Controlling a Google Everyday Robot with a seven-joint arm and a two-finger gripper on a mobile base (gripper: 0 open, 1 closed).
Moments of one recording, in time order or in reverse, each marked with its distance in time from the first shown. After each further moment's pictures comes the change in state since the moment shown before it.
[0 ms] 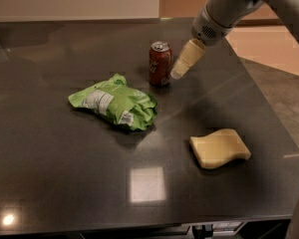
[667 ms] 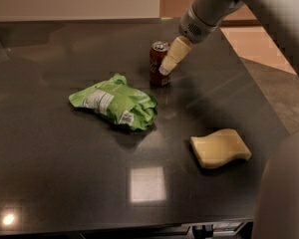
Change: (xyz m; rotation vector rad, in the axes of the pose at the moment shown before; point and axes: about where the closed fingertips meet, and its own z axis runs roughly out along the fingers) arm -0.027 -0.012 0.028 -0.028 -0.023 0.003
